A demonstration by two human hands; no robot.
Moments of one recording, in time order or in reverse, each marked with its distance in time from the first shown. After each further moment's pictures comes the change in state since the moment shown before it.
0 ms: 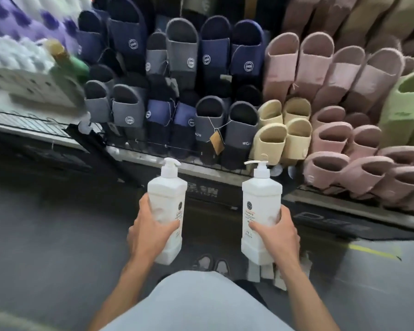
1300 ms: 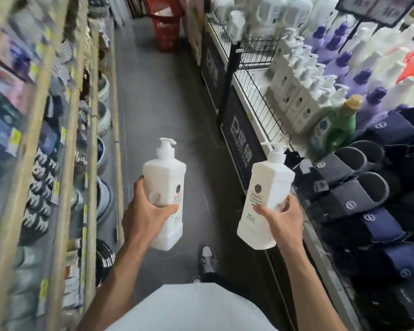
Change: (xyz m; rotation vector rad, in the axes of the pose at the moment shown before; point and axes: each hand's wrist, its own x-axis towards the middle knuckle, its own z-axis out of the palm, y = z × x) left_hand -0.022 -0.286 -0.250 -0.540 0.753 -0.706; right_hand -0.162 -0.310 0.342 -0.182 -0.668 -0.757
